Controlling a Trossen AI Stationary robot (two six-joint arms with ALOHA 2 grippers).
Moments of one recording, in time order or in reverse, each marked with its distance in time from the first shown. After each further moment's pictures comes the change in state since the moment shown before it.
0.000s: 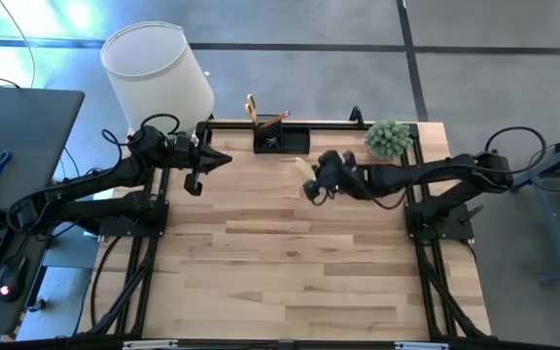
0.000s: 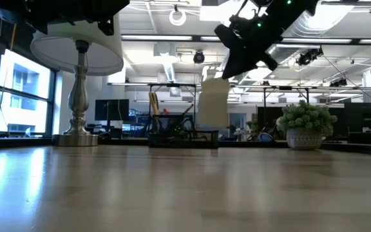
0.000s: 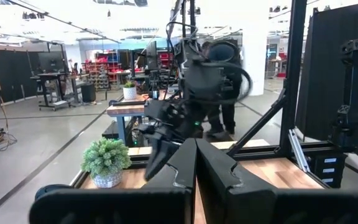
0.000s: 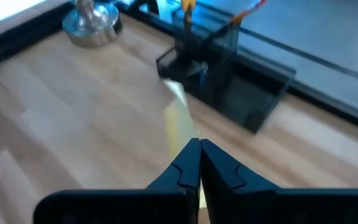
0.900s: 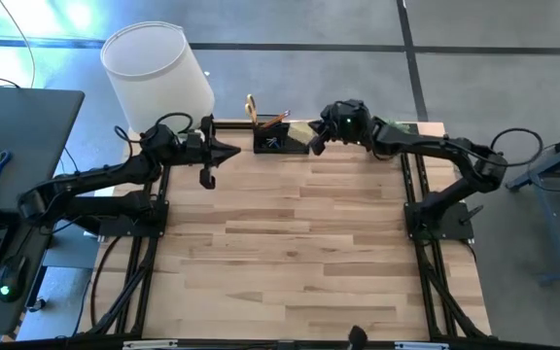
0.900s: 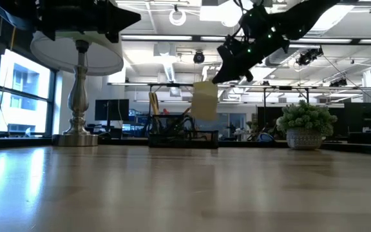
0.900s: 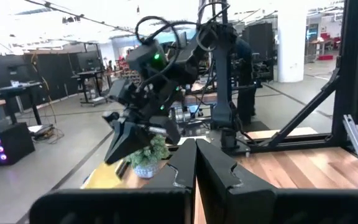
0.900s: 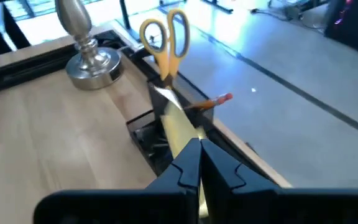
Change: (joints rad) left arm 0.000 0.119 0.000 0.075 -0.132 0.112; right arm -0.520 0.050 0.001 0.362 -0.596 -0.543
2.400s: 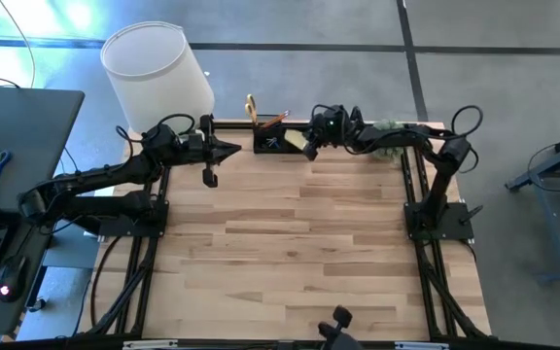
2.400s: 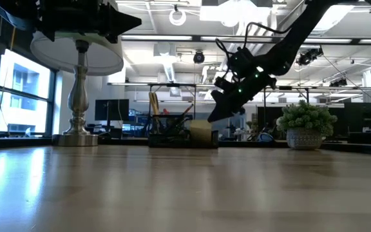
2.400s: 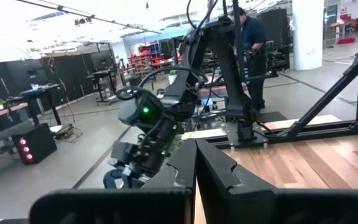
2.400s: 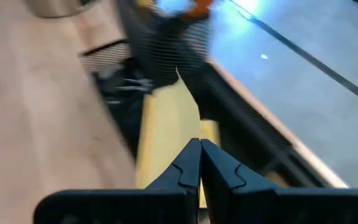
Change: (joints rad) left arm 0.000 0.007 0.000 -0.015 -0.052 0.080; right arm -0.095 0.331 0.000 0.189 -0.134 -0.104
